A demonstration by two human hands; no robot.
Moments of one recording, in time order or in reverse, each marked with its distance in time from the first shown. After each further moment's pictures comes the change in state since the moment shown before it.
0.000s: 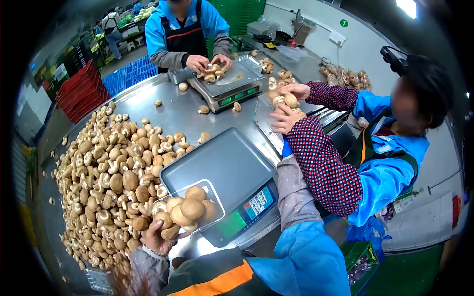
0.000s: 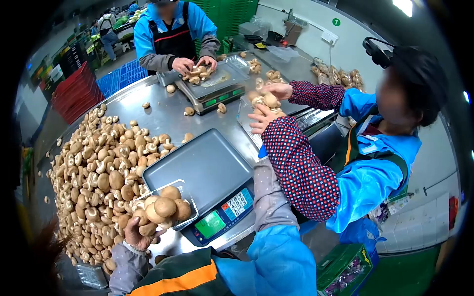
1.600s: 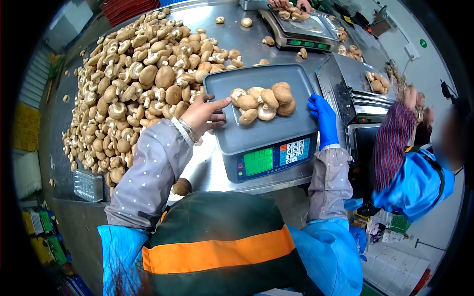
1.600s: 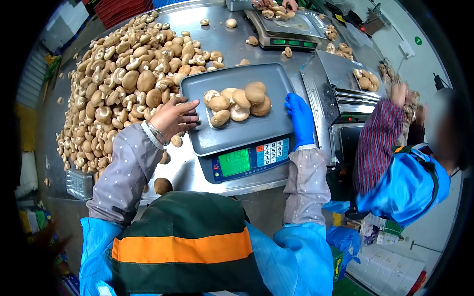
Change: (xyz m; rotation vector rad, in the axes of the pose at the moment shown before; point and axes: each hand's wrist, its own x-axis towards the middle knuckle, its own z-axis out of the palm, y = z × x) left_hand 0.066 0.016 0.063 0.620 0.467 0.022; right_hand 0.034 -0.064 -0.192 -2.755 -0.097 -1.357
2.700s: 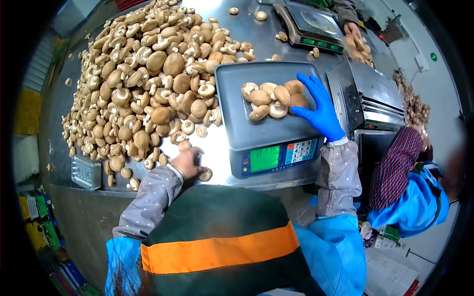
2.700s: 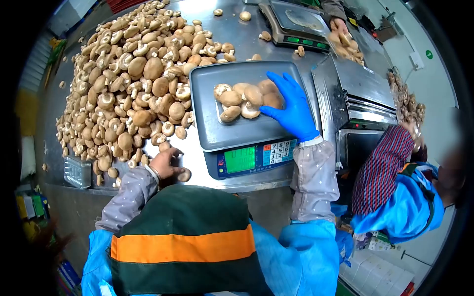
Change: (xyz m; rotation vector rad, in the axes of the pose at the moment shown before) left_hand -0.034 -0.154 -0.091 1.058 -0.017 0.121; right_hand -0.006 -0.057 0.049 -0.720 -0.386 -0.688
